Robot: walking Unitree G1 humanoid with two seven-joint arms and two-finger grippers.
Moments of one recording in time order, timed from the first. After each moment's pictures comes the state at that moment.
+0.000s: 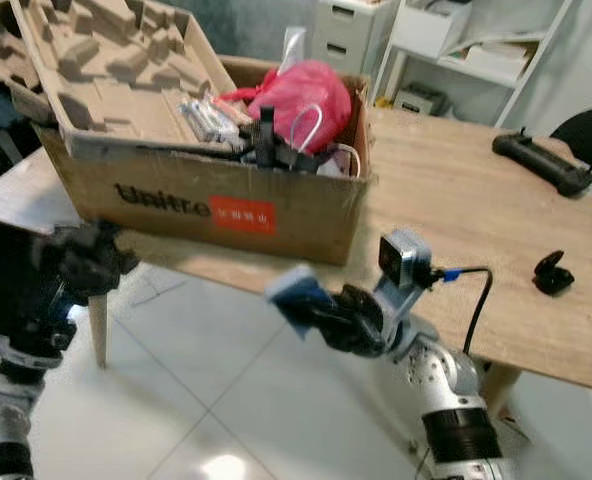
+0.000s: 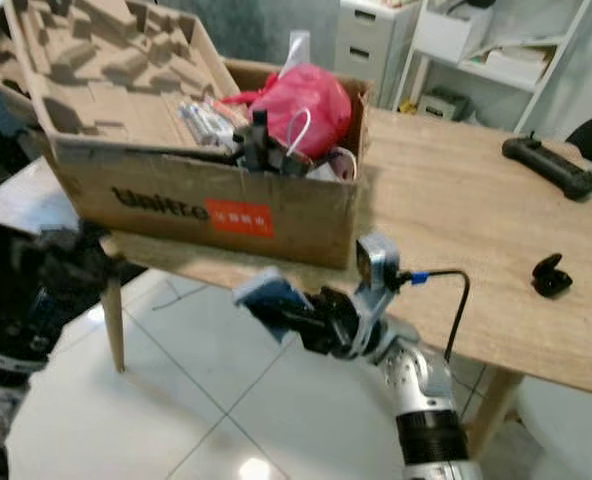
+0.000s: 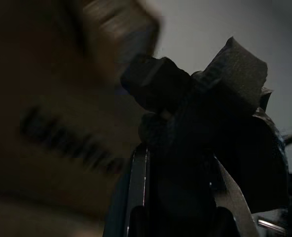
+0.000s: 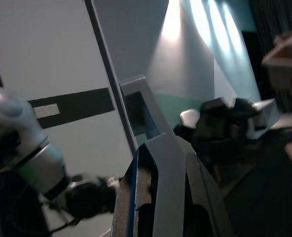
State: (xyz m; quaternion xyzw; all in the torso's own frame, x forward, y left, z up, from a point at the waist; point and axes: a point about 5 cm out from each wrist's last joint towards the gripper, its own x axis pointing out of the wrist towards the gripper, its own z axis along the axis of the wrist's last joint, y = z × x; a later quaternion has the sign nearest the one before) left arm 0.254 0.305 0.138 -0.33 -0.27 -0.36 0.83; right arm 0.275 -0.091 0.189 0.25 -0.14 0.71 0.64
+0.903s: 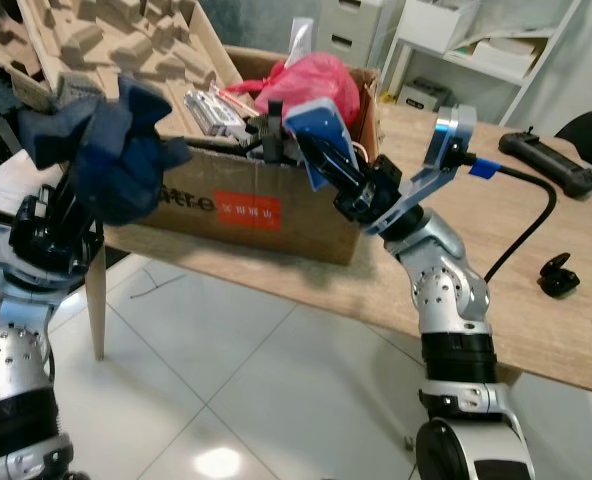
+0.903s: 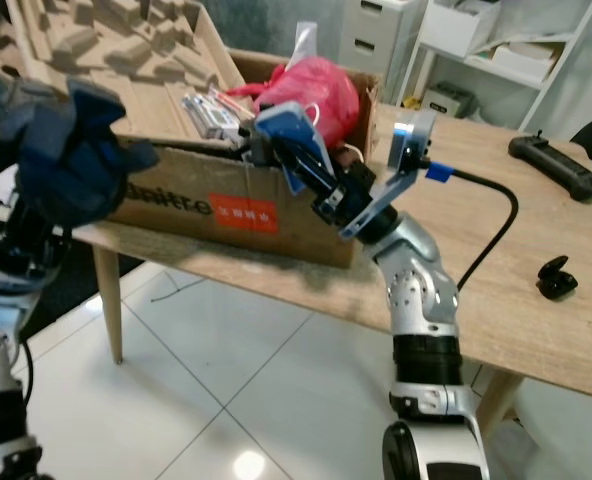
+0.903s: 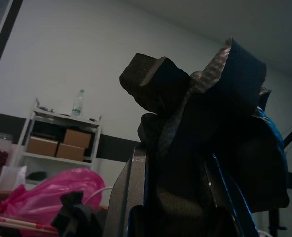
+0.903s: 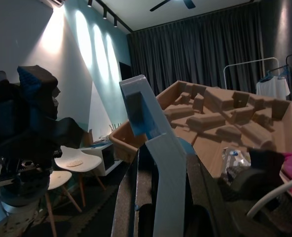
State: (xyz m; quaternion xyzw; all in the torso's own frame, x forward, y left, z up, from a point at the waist) left arm 0.262 0.231 0.267 -0.20 -0.39 -0.50 0.75; right arm 0.328 -0.107 0.276 0.17 -0.27 0.49 0.81
